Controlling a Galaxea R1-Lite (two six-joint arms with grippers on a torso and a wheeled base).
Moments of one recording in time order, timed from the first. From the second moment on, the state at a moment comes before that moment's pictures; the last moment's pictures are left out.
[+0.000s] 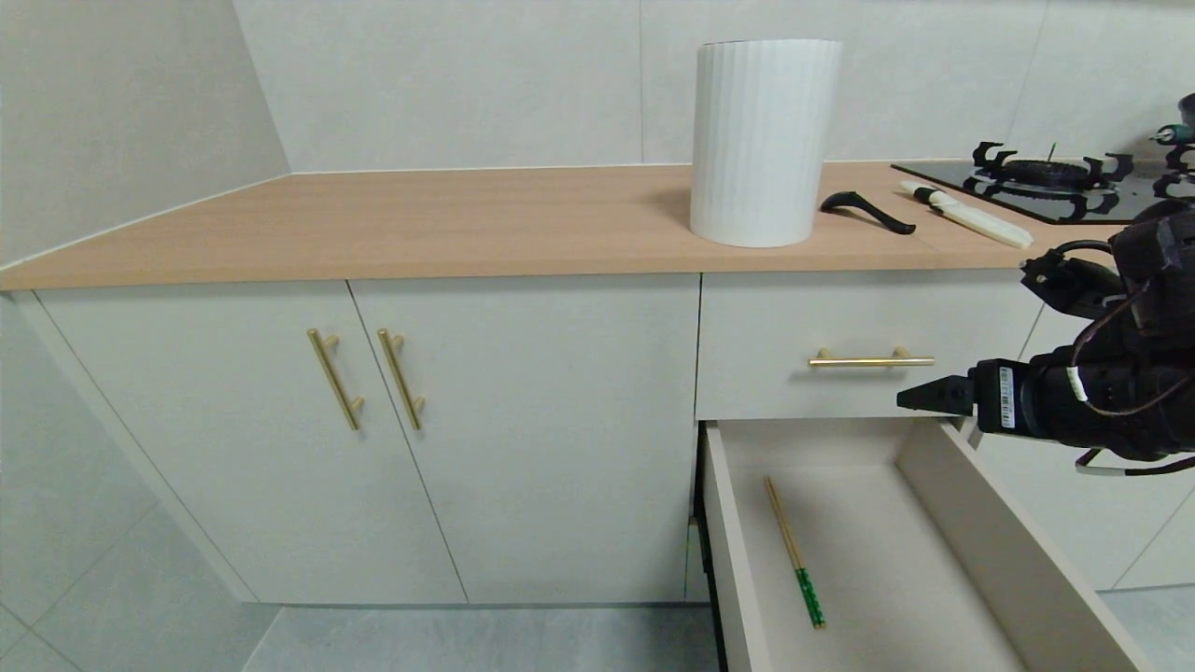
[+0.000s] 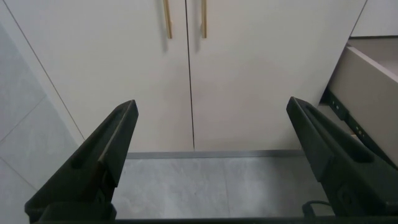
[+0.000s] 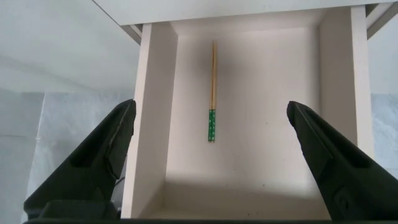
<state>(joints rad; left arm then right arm) 0.00 0.00 0.00 0.00 -0.01 0.00 0.29 1.48 -1.00 0.14 -0.04 0.30</state>
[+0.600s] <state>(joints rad) 0.00 0.00 0.00 0.00 -0.01 0.00 0.29 1.48 -1.00 0.14 -0.05 0.28</state>
